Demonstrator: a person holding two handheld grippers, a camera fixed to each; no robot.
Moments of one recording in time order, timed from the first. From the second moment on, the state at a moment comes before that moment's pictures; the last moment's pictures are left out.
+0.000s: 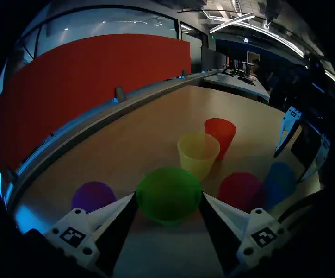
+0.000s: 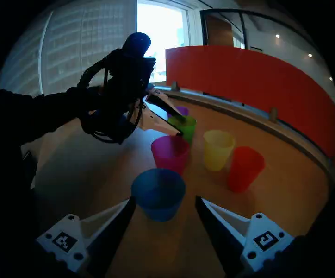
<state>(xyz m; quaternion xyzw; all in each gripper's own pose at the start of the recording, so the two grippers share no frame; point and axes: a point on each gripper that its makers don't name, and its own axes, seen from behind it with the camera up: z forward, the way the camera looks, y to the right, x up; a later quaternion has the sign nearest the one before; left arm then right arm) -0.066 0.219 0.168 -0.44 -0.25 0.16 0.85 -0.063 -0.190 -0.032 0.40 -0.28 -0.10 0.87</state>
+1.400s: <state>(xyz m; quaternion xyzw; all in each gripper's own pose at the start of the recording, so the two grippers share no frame) -0.056 0.182 0.144 -0.42 -0.25 0.15 0.86 -0.089 -0.220 -0.014 0.41 -0.26 -0.14 0.86</state>
